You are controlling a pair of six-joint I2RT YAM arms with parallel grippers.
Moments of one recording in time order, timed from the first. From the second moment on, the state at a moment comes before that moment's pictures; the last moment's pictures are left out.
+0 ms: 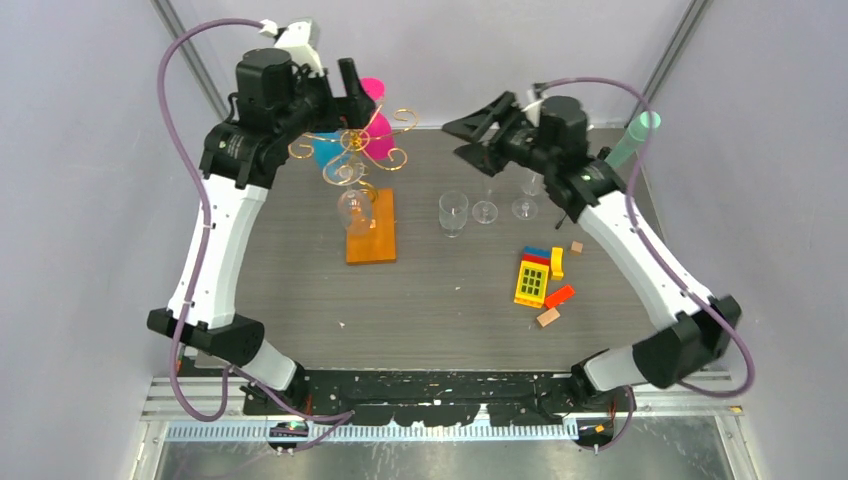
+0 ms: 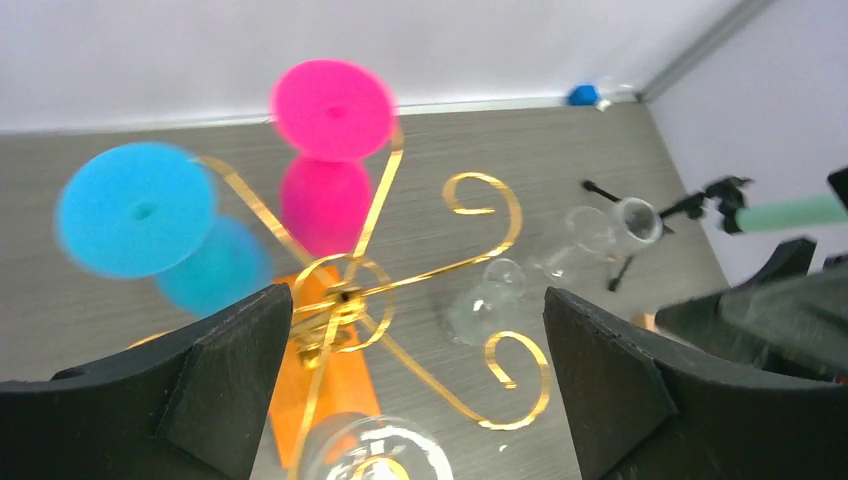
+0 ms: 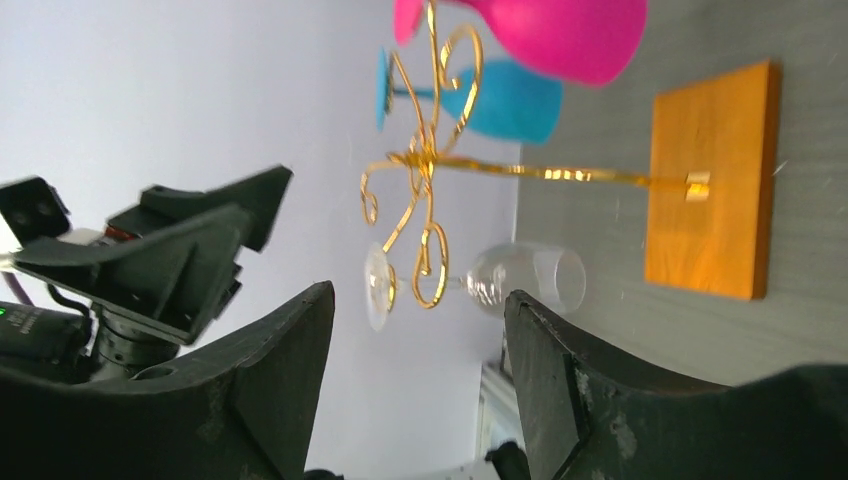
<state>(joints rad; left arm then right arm) -0.39 1.56 2.15 -0.84 0.05 -0.27 0.40 1.36 1.48 -0.26 -0.32 1.19</state>
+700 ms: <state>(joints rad) -0.18 1.24 1.79 -0.70 -0.10 -0.34 0.76 1.61 1.78 -0.46 -0.16 1.29</state>
